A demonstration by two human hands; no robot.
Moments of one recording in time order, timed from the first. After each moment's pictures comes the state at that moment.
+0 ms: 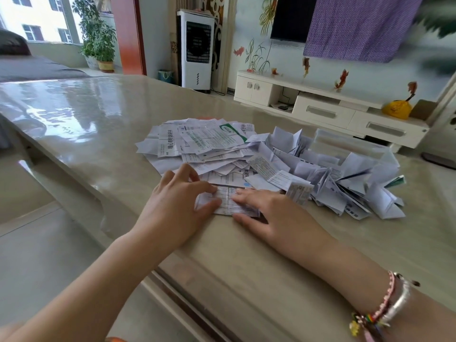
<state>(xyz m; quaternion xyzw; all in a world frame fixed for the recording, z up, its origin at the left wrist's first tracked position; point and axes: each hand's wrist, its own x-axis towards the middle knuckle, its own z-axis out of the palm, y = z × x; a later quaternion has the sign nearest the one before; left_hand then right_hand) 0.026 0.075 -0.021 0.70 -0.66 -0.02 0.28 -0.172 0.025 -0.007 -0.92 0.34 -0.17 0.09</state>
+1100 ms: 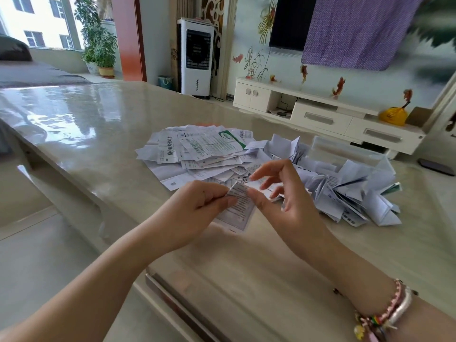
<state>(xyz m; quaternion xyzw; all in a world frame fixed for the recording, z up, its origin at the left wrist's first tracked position) 0.013 0.078 0.002 0.52 -0.70 -0.27 0.40 -0.172 0.035 0.008 -0.80 0.31 -0.43 0.29</state>
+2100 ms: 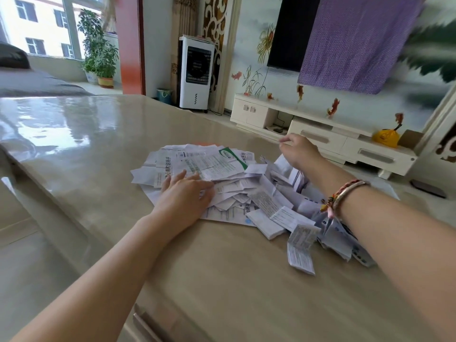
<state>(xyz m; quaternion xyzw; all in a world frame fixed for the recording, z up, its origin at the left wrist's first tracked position) 0.057 -0.023 -0.014 0.73 -0.64 -0.06 0.23 -0.149 -0.161 0.075 -0.72 0.63 -0.27 0.13</state>
